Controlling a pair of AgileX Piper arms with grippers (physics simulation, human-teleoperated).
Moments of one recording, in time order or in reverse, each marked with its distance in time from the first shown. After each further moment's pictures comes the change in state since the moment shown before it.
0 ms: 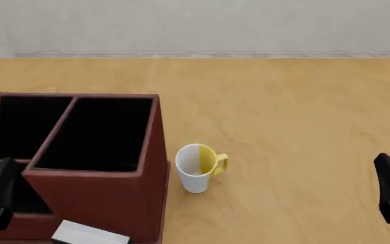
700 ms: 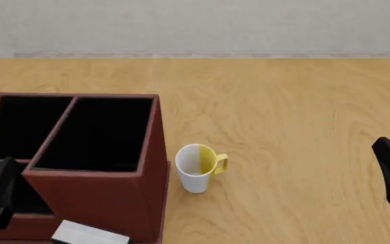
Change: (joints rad) left arm 0.000 0.005 -0.003 -0.001 0.000; right arm 0.189 0.034 -0.141 0.047 -0.031
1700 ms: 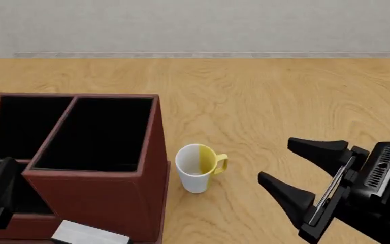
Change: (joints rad) left arm 0.000 0.000 0.000 0.000 0.000; right arm 0.601 0.556 -0.034 -0.276 -0.095
